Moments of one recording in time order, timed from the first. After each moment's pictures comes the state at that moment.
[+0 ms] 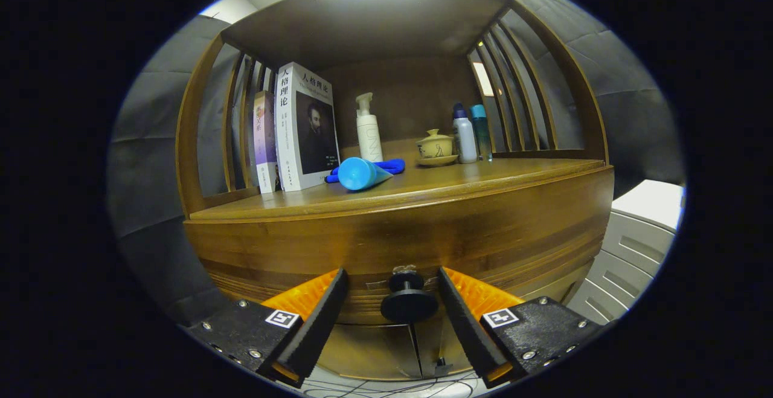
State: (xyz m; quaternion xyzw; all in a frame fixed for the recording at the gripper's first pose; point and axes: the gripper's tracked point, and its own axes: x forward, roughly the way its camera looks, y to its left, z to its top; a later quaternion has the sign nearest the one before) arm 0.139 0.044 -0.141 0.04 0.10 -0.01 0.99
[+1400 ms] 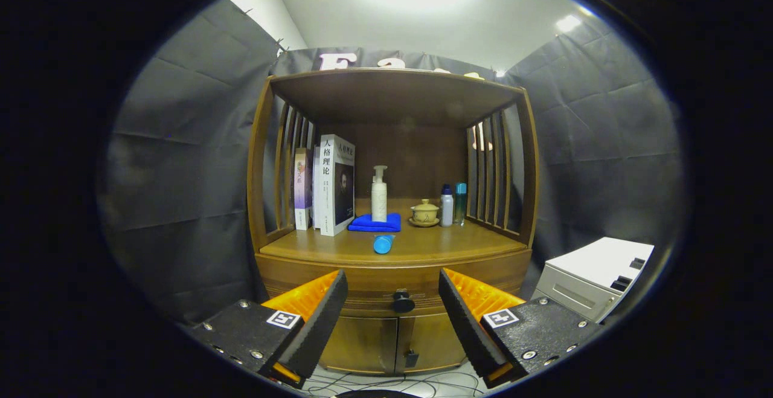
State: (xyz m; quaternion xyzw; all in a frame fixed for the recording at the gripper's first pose) arm 0.002 0.063 0.019 -0.04 0.04 -0.03 1.00
